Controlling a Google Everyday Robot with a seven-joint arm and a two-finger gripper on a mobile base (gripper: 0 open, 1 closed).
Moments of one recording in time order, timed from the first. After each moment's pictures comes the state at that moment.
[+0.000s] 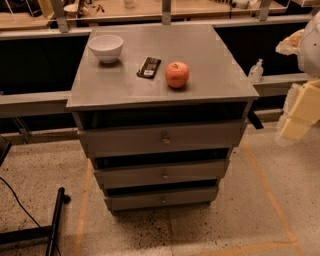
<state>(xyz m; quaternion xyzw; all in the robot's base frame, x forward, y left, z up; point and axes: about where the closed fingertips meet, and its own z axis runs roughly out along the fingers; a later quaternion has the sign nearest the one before) 0.437 -0.209 1.001 -0.60 0.77 -0.06 0.19</state>
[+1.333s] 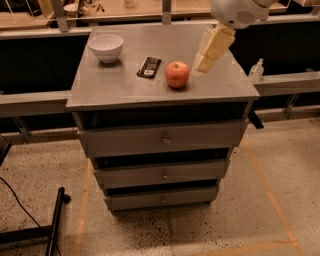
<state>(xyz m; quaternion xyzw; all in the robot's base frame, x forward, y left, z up) 0.592 -0.083 1.046 -0.69 0.60 -0.04 0.40</state>
